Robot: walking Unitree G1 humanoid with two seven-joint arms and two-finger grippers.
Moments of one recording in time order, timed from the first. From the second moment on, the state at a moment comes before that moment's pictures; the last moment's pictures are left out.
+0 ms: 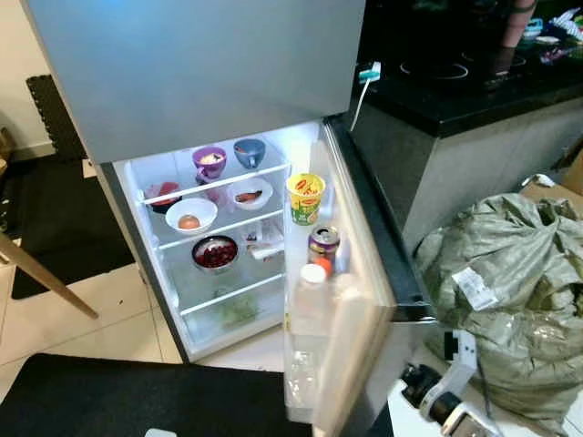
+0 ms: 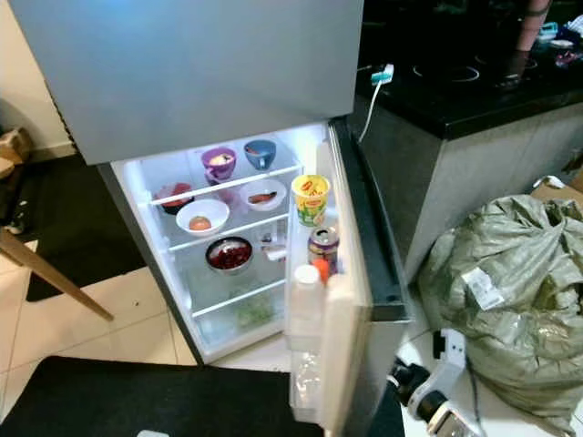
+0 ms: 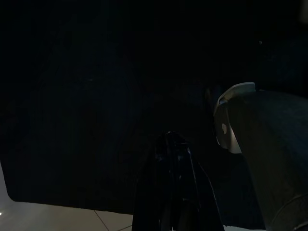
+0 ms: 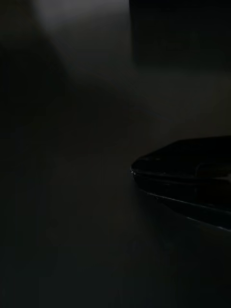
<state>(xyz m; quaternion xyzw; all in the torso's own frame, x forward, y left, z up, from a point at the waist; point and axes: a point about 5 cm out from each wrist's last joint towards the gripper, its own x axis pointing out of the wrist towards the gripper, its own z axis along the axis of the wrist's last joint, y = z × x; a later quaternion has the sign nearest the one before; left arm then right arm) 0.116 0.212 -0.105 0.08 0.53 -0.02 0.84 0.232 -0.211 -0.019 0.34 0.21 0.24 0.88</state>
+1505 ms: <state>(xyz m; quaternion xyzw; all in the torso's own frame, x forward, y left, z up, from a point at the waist) 0.112 0.199 -0.109 0.08 0.55 -0.04 0.83 0.094 -0.242 -0.102 0.07 0.55 0.00 0.83</state>
